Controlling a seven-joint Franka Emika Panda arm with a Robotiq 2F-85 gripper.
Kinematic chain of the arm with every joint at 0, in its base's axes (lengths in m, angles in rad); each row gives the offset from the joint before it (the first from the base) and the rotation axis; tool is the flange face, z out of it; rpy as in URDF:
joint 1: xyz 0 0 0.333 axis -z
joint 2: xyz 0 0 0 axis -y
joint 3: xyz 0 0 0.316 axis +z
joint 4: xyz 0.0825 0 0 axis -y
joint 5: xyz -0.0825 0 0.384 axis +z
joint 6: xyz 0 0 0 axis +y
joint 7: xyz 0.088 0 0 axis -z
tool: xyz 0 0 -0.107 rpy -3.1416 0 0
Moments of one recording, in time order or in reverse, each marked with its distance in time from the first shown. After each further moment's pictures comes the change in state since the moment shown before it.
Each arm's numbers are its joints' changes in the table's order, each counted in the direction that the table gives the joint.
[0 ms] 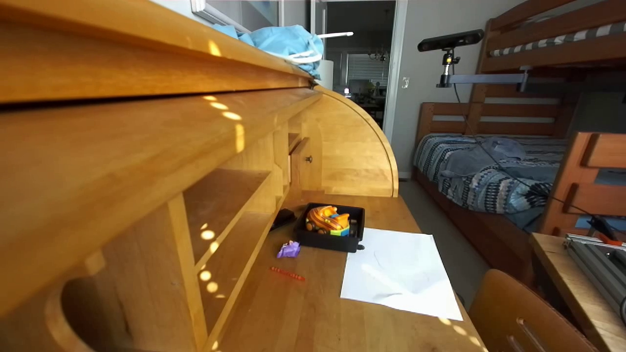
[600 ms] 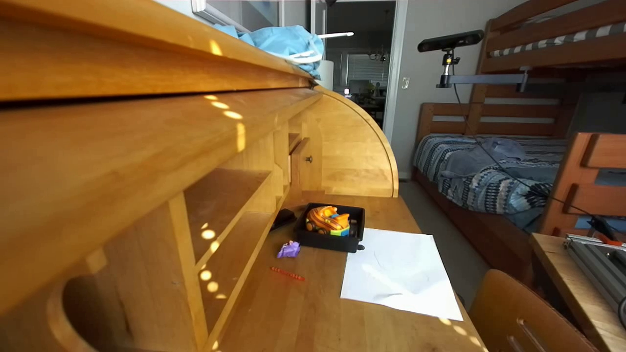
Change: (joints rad) arm -0.048 -0.245 0.070 0.095 -0.029 -0.079 -0.129
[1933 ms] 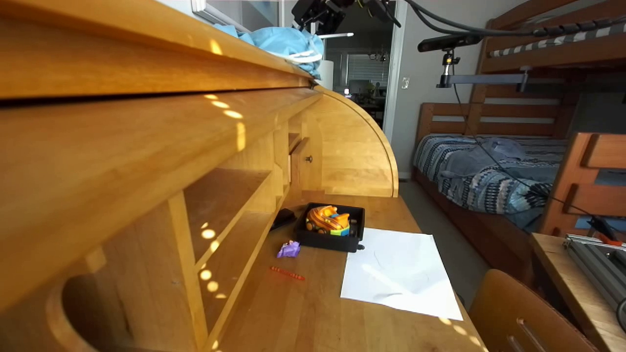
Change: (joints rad) arm 0.041 -0.242 -0.019 0.165 -0.138 0.071 -0.054
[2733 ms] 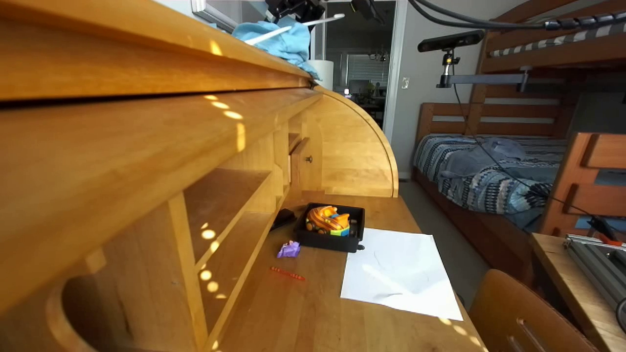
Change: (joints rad) arm -0.037 -0.039 0.079 0.048 0.035 -0.001 -0.004
